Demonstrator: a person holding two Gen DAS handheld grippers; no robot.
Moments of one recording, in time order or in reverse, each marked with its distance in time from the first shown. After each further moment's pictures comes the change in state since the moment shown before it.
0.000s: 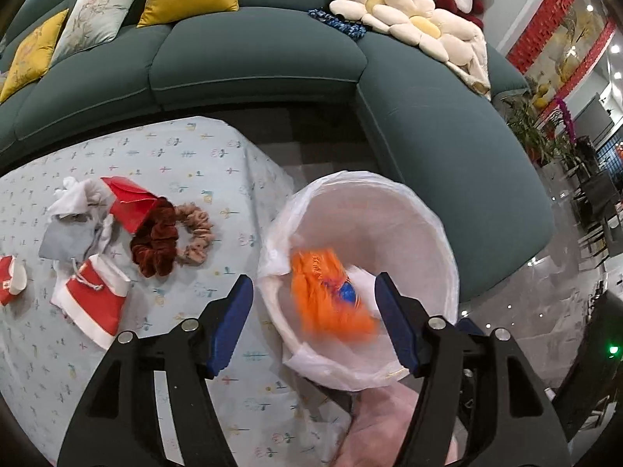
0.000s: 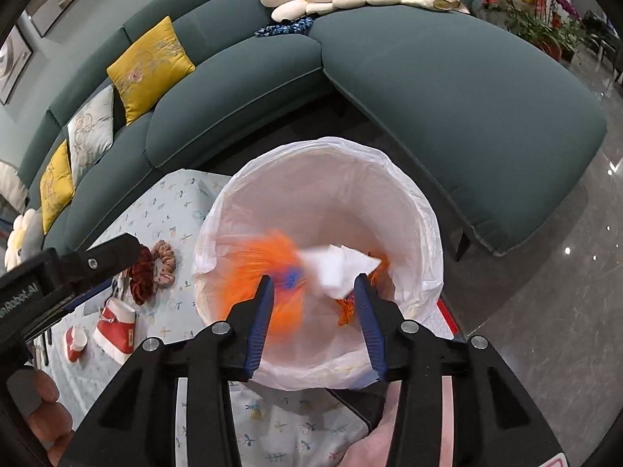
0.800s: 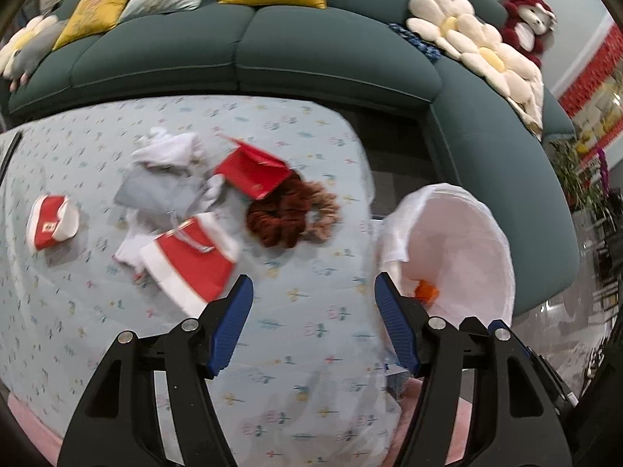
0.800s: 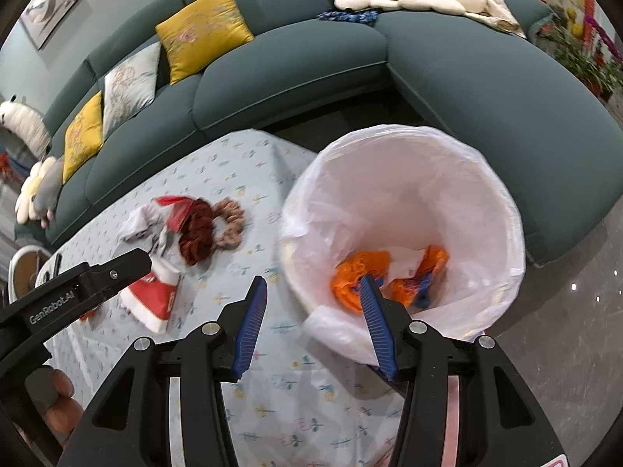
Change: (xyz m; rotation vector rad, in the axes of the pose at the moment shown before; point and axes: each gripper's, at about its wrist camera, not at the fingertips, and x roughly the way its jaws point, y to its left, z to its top) left arm -0.028 0.112 -0.029 -0.196 -0.014 0.106; right arm 0.001 0.089 -0.031 -0.170 0.043 0.062
